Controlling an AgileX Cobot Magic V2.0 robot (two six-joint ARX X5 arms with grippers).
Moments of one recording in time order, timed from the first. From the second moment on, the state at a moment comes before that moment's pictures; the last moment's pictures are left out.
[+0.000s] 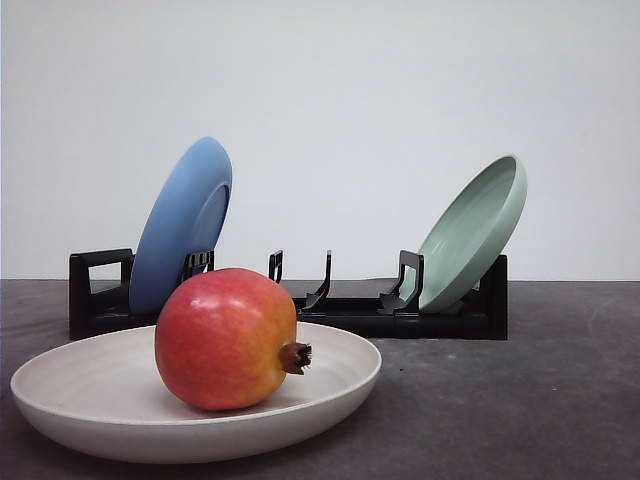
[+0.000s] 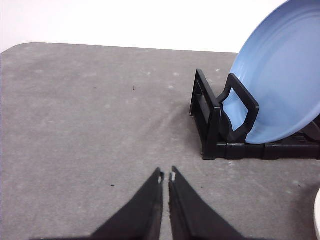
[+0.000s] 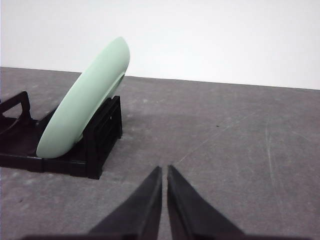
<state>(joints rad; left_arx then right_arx) -0.03 0.00 0.02 -0.19 0.02 -0.04 0.01 0.00 0.01 -0.06 -0.13 0.00</state>
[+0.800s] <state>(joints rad) -0.03 0.00 0.02 -0.19 0.02 -0.04 0.01 0.00 0.01 -0.06 -0.13 0.00</state>
